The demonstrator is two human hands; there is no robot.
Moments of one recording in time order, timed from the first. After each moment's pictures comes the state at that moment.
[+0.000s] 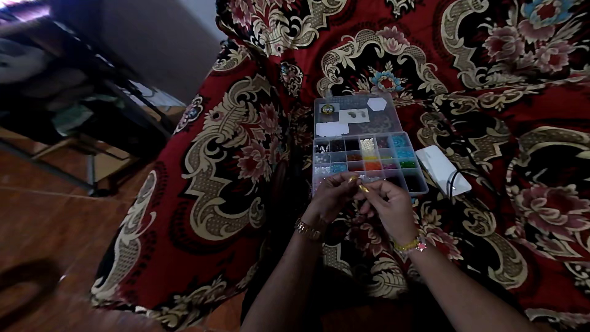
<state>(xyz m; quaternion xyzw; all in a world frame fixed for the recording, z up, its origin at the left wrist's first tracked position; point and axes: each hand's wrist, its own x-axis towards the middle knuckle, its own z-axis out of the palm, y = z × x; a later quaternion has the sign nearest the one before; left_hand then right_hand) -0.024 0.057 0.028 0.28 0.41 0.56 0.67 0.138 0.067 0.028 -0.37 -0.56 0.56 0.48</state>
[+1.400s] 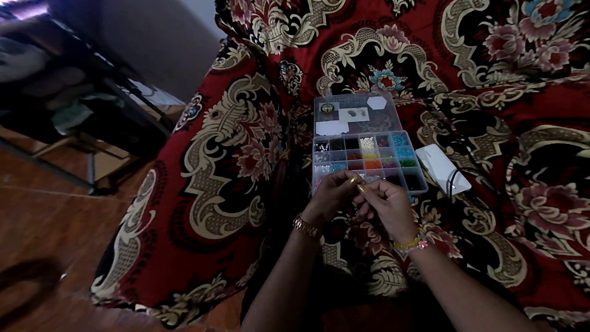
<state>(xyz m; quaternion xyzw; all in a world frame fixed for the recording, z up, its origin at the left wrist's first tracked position) -0.031 0.061 0.025 0.43 0.42 0.51 0.62 0.140 0.068 0.030 -0.39 -0.54 0.59 0.44</state>
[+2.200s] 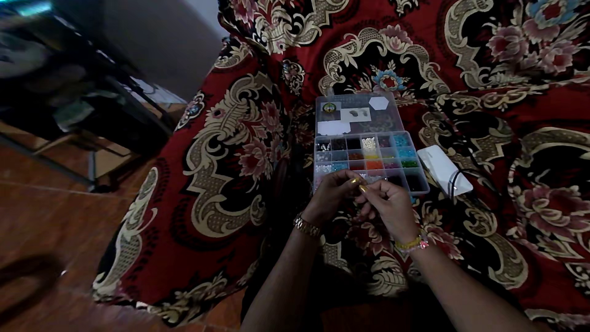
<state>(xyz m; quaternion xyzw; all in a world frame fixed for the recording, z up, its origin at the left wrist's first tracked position) -0.033 0.060 0.026 0.44 0.42 0.51 0.61 0.140 0.069 0.031 -0.40 -0.54 0.60 0.43</state>
